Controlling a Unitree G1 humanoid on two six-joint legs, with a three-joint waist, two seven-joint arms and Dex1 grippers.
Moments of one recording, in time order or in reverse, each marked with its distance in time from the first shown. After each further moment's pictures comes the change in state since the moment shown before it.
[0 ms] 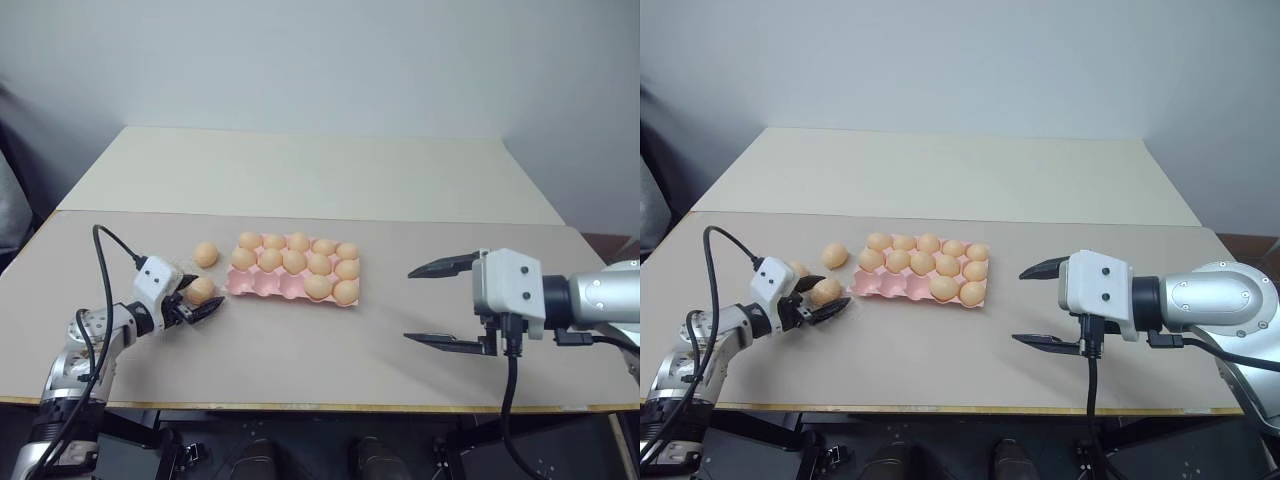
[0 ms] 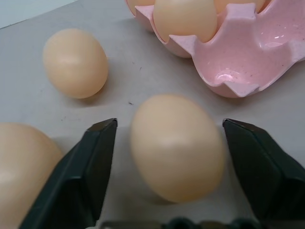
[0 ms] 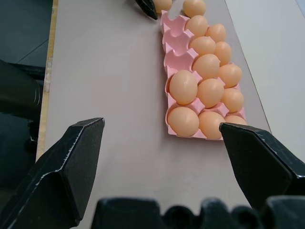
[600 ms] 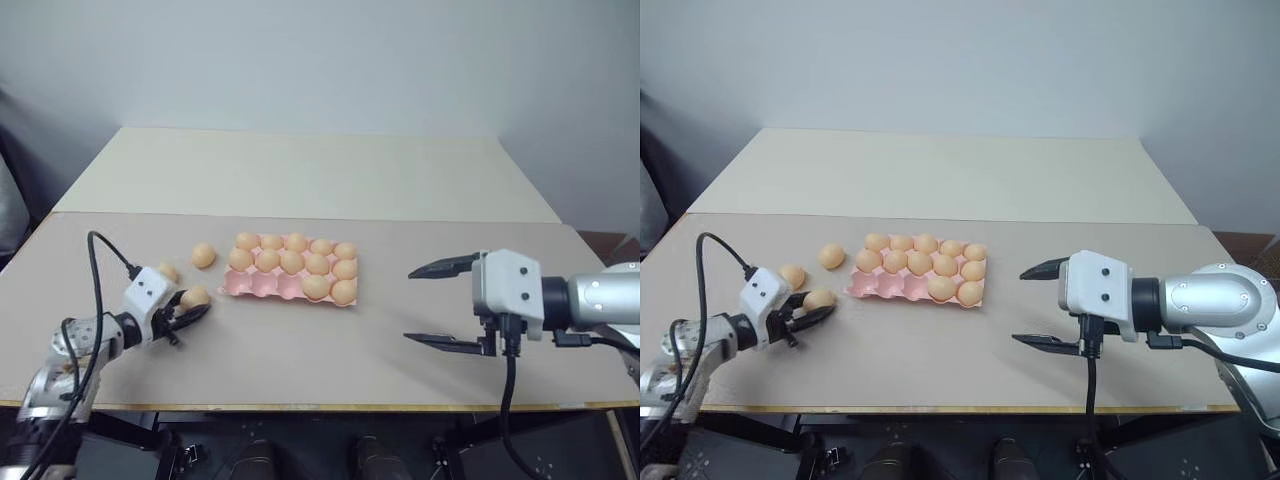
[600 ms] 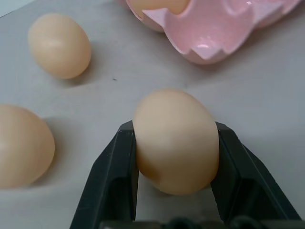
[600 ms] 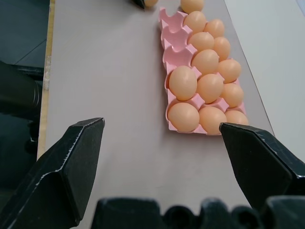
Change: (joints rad) left arm 0.168 0.102 0.030 -0.204 0.008 0.028 -0.015; right arm 0.016 0.003 0.000 0.000 -0.001 0.000 -0.008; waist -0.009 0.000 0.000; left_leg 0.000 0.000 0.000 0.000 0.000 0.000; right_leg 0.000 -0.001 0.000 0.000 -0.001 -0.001
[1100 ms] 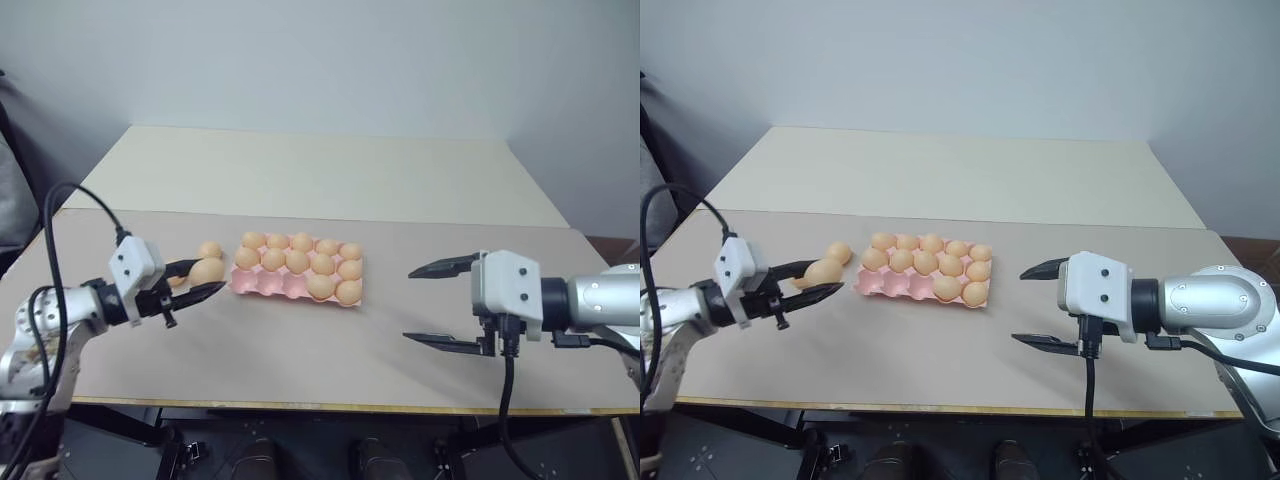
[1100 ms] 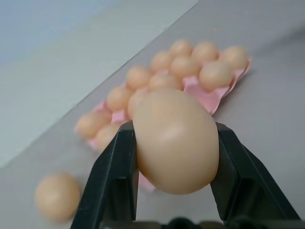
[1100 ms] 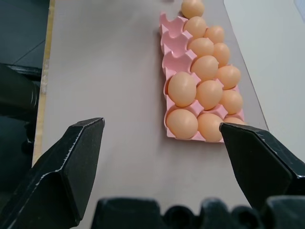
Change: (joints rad) left arm -0.158 -0.001 0.016 -0.082 -0.180 -0.126 -0.262; right arm 0.007 0.000 -0.006 -0.029 -0.003 0.001 -0.035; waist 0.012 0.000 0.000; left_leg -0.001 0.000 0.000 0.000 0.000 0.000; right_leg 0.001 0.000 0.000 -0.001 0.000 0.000
